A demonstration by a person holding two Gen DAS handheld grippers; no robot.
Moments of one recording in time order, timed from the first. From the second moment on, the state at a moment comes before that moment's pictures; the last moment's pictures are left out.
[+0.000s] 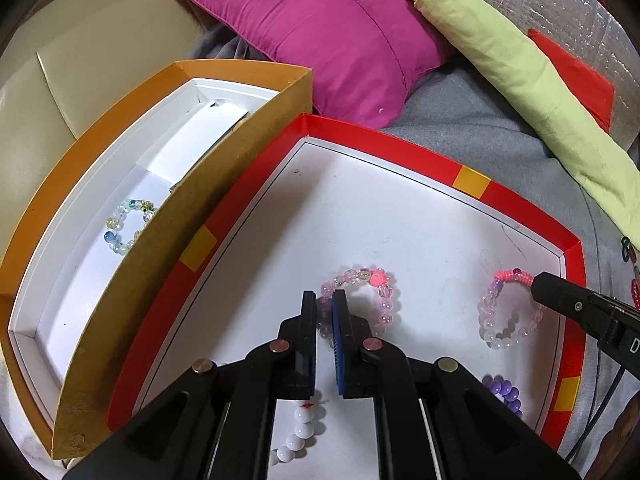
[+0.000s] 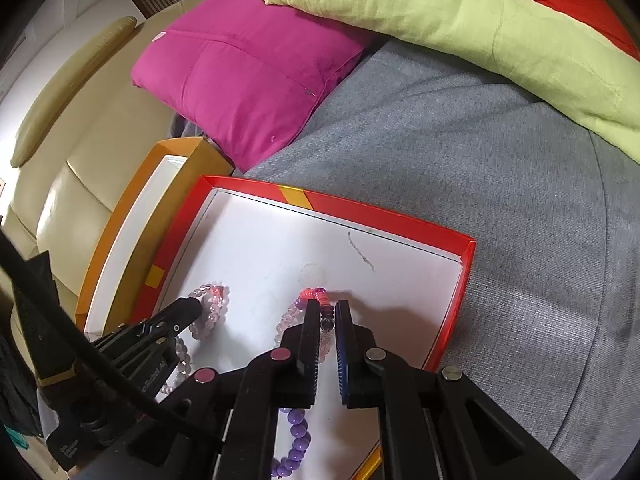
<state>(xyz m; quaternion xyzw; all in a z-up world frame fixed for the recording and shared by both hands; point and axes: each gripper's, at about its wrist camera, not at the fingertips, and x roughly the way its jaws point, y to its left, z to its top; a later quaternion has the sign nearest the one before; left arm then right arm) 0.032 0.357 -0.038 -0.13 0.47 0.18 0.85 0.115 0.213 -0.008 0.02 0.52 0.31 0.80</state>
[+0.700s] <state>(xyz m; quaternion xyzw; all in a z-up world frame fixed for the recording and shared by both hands) 0.040 0.351 -0.037 -0.11 0.48 0.18 0.85 0.119 0.220 -0.013 0.01 0.52 0.31 0.79</state>
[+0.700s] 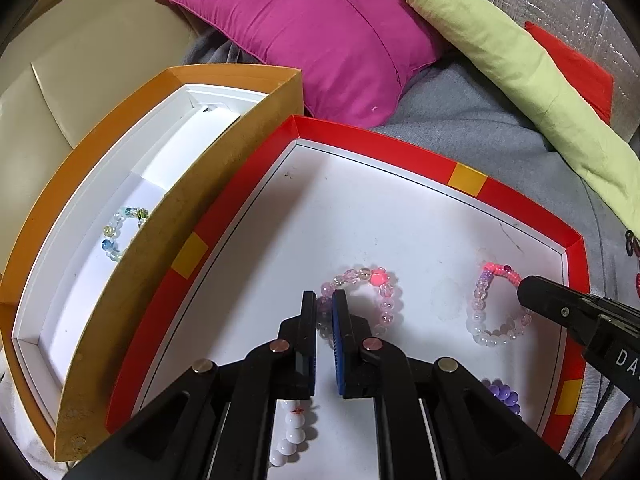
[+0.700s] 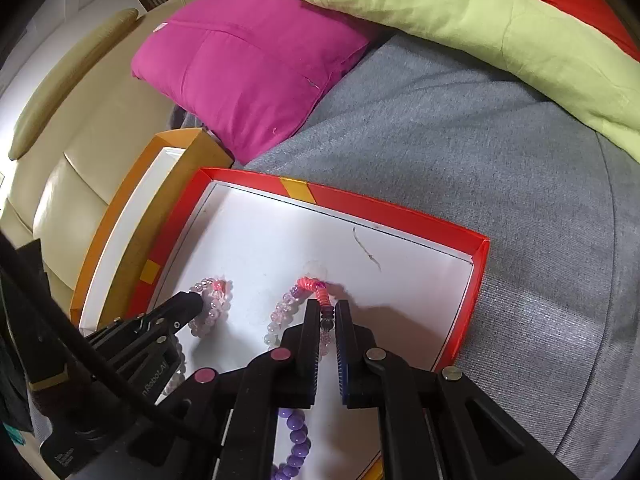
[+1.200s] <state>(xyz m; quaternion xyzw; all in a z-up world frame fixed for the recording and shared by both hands) 0.041 0.351 -0.037 -0.11 0.48 0.19 0.85 0.118 0.220 -0.011 0.01 0.52 0.31 0.79</state>
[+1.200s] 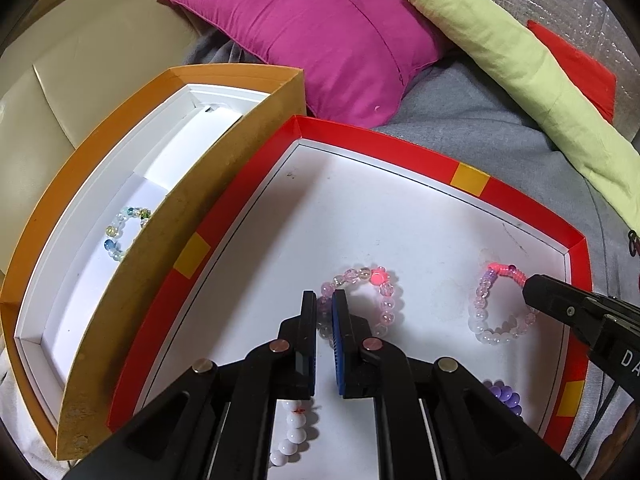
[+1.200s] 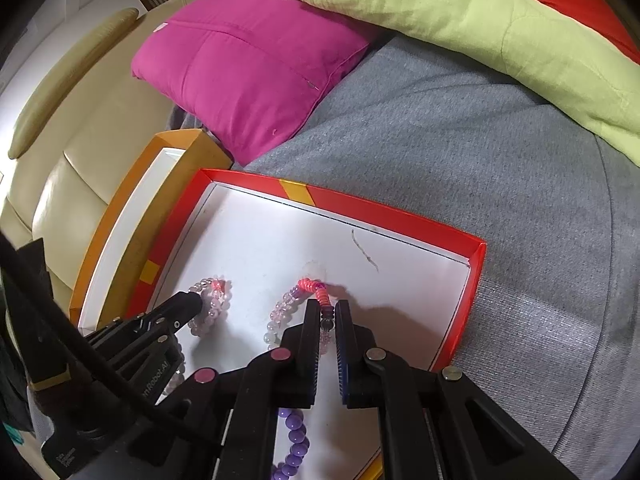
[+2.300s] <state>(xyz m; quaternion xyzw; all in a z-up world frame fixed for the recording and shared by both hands) 0.000 0.322 0.029 -0.12 0.41 0.22 0.88 0.089 0.144 0.042 -0.02 0.44 0.24 0.87</state>
